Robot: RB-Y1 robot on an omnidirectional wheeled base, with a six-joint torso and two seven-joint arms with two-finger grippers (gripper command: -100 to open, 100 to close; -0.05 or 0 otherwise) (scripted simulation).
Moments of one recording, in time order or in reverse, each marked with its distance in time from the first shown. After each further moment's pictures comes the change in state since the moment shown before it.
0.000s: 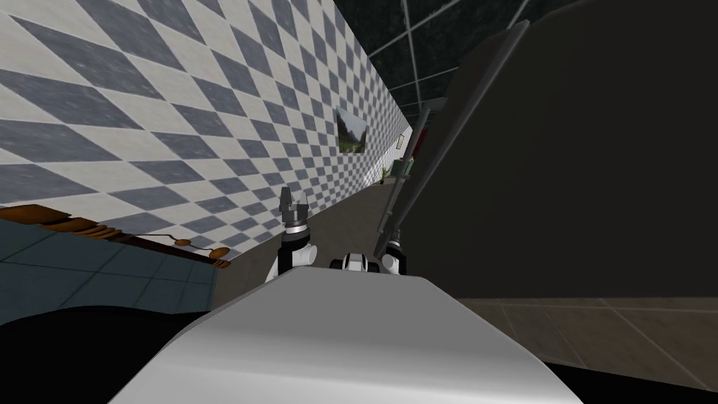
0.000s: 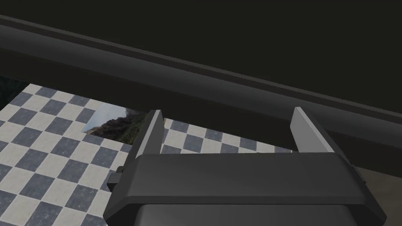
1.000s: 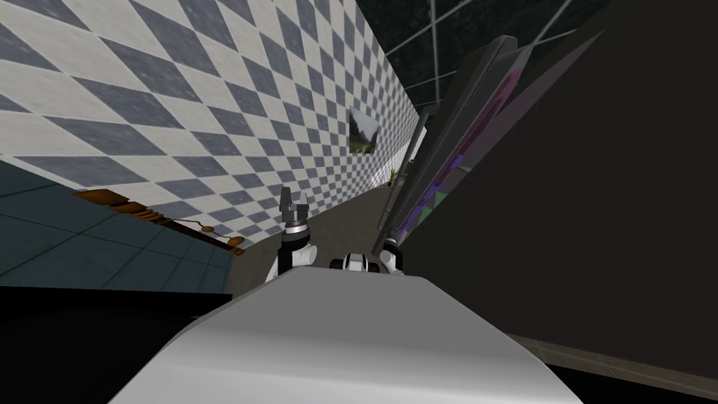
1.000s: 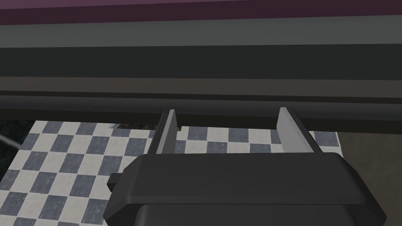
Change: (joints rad) left arm 0.000 0.000 0.000 0.000 0.000 0.000 0.000; right arm -0.087 0.000 0.030 0.090 -0.091 0.006 -0.204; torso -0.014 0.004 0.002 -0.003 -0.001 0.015
